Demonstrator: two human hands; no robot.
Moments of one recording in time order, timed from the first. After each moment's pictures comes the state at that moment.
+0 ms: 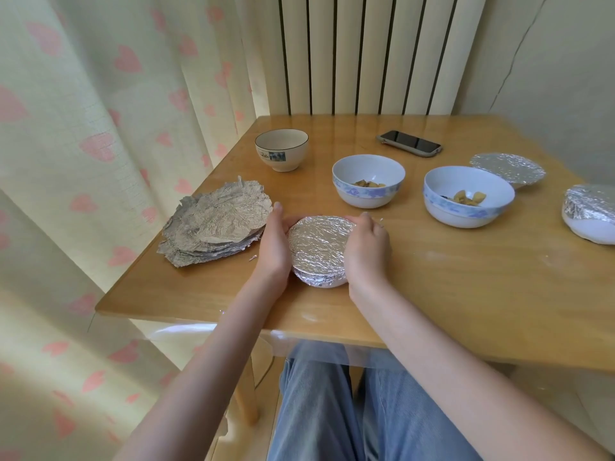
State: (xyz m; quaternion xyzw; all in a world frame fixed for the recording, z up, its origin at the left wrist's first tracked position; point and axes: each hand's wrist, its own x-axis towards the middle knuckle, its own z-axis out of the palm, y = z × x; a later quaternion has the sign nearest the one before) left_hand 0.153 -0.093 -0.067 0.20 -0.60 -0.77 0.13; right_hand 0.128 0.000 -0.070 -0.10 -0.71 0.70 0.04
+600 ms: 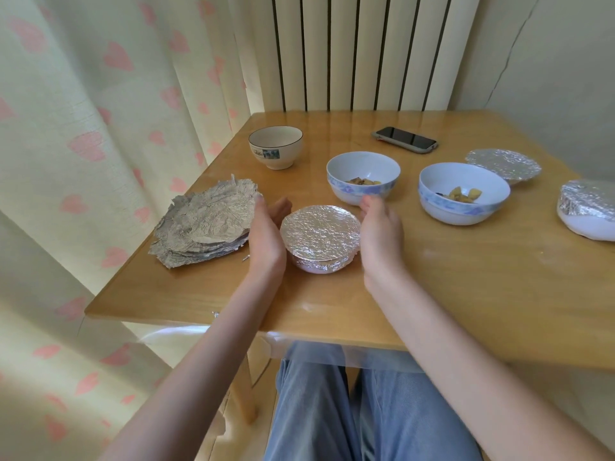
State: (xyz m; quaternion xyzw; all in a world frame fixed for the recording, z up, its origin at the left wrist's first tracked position) left_hand 0.141 -0.094 -0.067 0.24 -0.59 -0.74 0.21; right_hand 0.110 0.021 -0.060 -0.09 -0.67 0.74 0.02
